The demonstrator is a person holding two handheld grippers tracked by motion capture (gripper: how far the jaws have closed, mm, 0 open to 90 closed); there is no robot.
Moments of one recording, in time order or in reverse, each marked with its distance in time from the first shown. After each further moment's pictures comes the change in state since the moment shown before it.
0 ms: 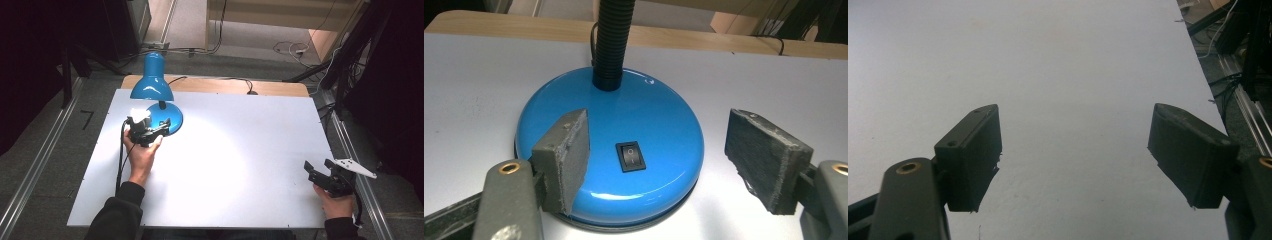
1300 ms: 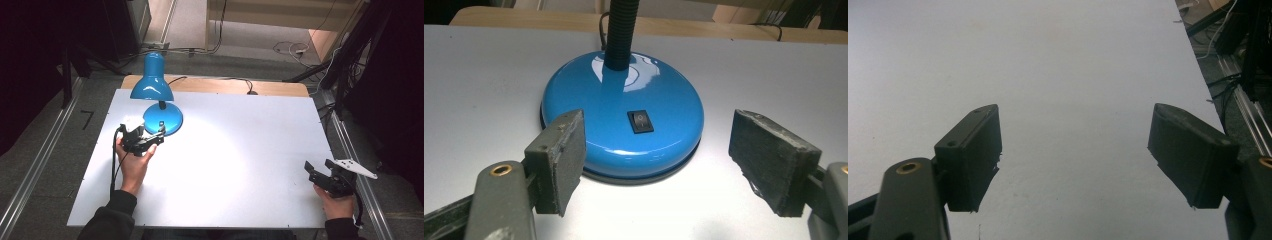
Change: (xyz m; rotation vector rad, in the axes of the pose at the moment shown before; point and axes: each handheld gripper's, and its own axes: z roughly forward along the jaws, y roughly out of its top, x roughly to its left) left arm 0.005 -0.012 -0.029 0.015 0.012 0.022; right arm 0.000 0.000 -0.002 -0.001 -0.001 0.003
